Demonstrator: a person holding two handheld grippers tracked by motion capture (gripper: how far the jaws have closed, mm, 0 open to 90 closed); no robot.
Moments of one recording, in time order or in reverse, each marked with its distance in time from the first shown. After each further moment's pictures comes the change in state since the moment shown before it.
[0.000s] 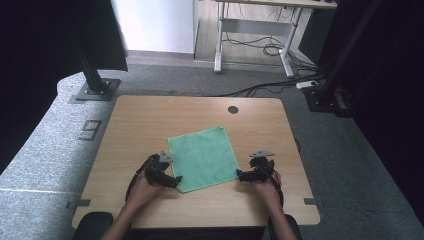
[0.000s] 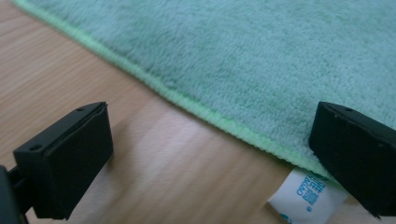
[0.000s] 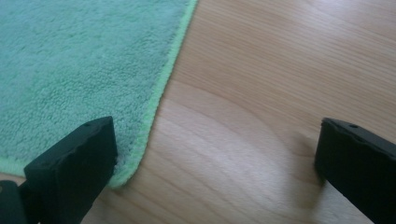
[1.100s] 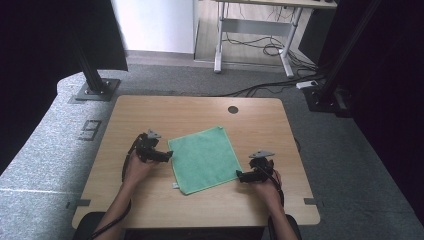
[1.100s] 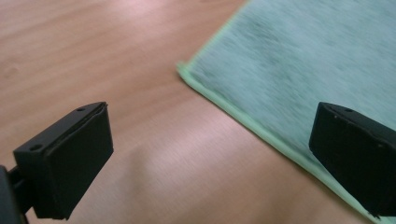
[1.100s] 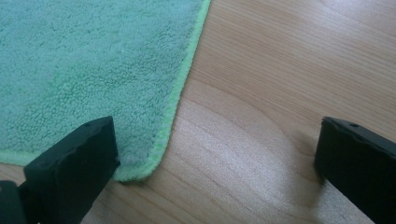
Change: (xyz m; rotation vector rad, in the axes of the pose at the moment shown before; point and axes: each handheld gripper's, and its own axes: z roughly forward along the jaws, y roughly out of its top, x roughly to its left) left arm 0.083 0.032 0.002 -0.083 0.130 -0.156; right arm 0.001 0.000 -0.001 0.008 0.030 -0.028
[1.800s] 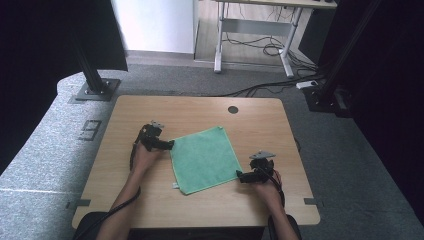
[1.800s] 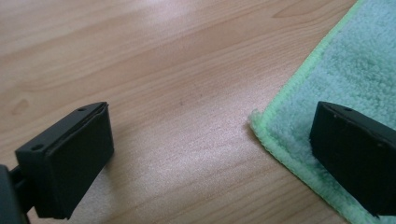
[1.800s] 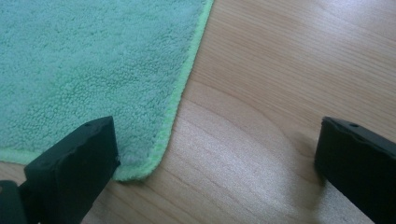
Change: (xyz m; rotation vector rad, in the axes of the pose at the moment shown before) left arm 0.028 0.018 0.048 0.036 0.049 -0.074; right arm -0.001 -0.003 0.000 -0.026 0.008 -0.008
